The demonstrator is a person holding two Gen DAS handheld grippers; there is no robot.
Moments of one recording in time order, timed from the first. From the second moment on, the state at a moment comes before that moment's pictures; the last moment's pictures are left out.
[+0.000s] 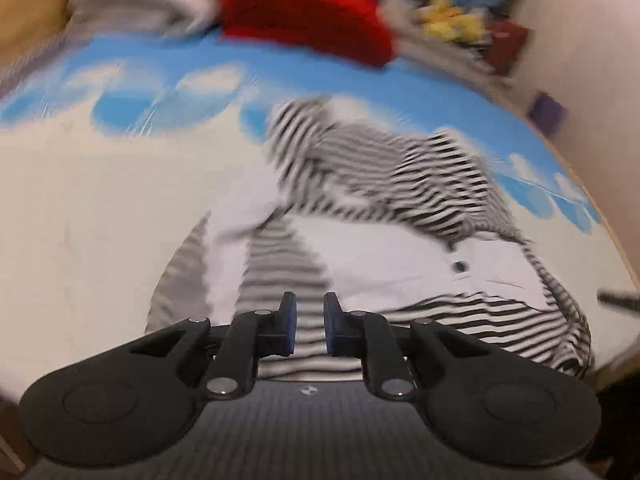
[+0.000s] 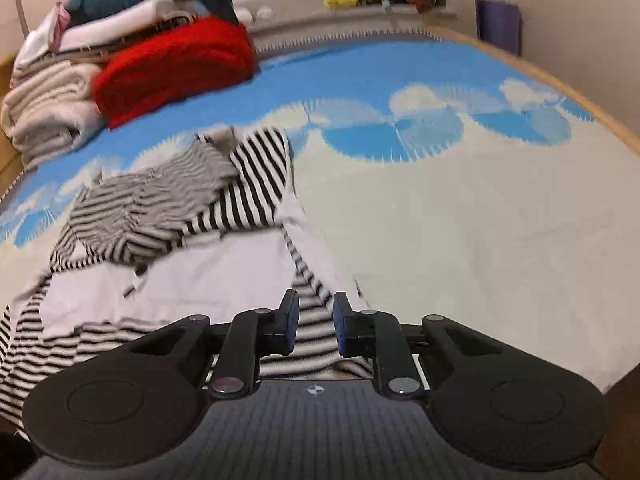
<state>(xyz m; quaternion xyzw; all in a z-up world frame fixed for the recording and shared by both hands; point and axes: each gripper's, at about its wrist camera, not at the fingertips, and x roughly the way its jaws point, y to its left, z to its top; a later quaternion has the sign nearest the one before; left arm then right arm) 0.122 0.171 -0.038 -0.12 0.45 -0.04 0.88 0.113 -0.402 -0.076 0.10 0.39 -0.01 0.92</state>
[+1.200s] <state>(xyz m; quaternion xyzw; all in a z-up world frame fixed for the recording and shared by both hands) 0.166 0.202 -0.123 -0.04 0.62 0.04 0.78 0.136 -0.422 -0.148 0.10 0.56 -0.09 0.82</state>
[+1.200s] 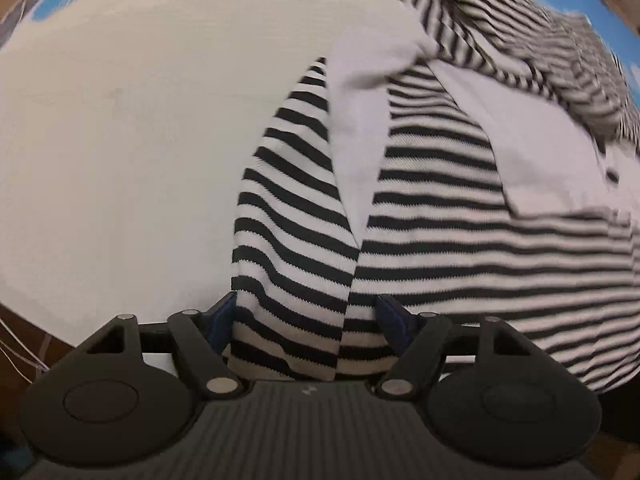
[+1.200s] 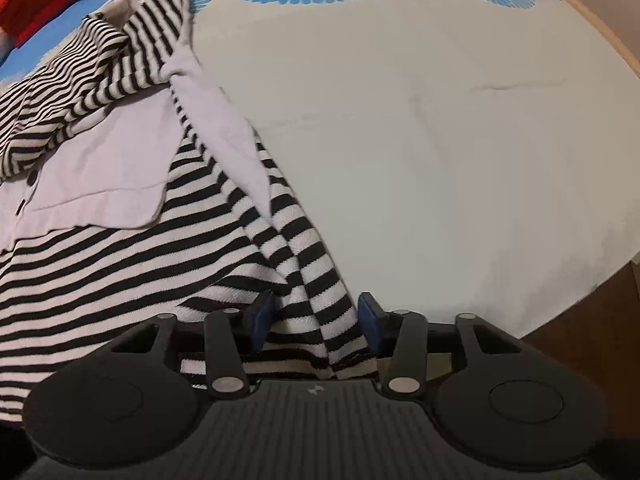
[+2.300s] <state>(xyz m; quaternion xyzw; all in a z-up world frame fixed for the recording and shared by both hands) 0.050 0.203 0.071 -0.17 0.42 -0.11 0.89 -0.001 -0.548 0.042 0.37 0.23 0.11 0.90</state>
